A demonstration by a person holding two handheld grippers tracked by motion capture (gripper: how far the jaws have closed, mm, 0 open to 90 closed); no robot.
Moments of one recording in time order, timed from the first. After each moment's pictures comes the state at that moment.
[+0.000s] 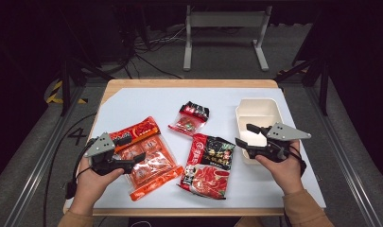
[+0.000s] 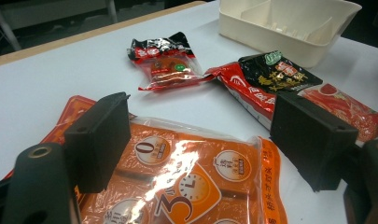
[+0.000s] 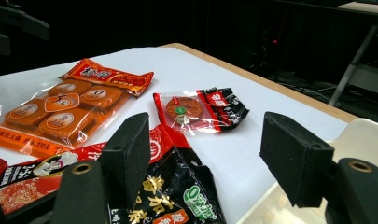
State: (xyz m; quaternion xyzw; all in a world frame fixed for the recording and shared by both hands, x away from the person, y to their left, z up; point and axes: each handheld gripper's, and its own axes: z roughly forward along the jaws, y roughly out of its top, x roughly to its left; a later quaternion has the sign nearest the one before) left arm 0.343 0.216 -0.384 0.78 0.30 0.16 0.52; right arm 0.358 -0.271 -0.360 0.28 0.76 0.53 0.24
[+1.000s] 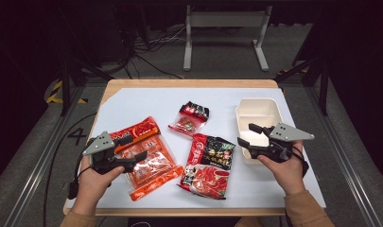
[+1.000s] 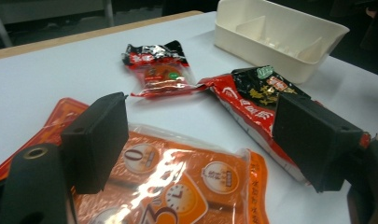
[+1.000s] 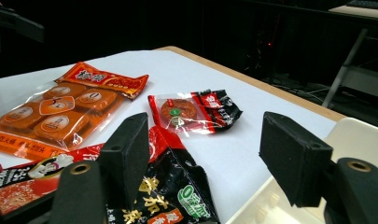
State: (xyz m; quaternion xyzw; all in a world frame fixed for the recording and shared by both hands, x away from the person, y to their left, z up) left arm 0.344 0.205 -0.381 0.77 0.31 0.13 0.54; right arm 0.356 -0.276 -0.358 0.28 0.76 0.53 0.25
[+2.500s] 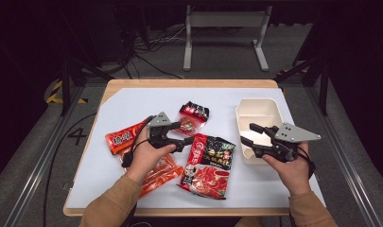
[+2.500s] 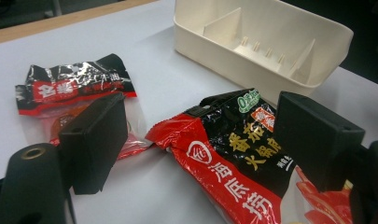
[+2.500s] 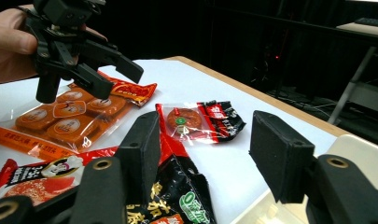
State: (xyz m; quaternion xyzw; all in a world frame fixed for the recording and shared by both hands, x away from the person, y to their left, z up) left arm 0.423 0.083 -0.392 0.80 0.28 0.06 0.53; right arm 0.352 -0.284 -0.351 0.26 0.76 0.55 0.25
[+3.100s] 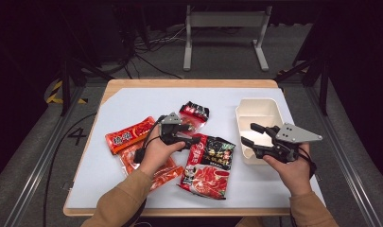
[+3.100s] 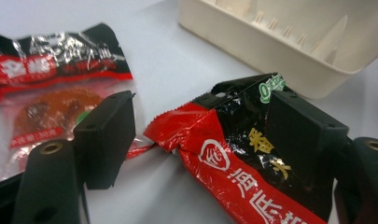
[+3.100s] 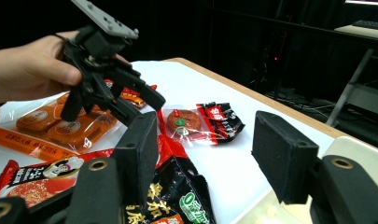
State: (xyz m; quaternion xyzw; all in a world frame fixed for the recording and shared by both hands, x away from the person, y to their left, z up) left arm 0.448 0.059 -0.422 0.82 0.29 0.04 0.49; right arm 0.350 -0.284 -0.349 0.25 0.75 0.55 0.25
